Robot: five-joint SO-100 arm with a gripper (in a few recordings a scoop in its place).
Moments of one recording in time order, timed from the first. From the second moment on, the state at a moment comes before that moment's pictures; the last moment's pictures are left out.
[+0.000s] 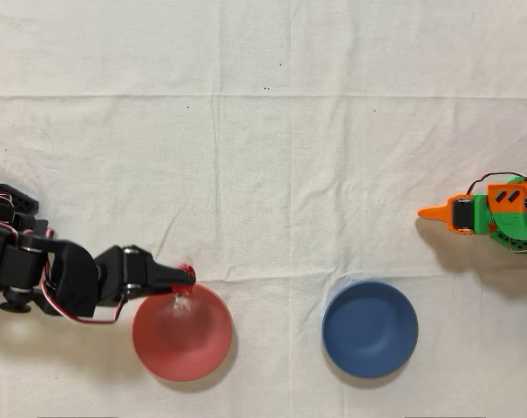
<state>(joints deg) 22.1 123.6 119.1 44.2 -33.7</state>
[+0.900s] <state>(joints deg) 33.3 112.4 121.3 32.9 -36.3</state>
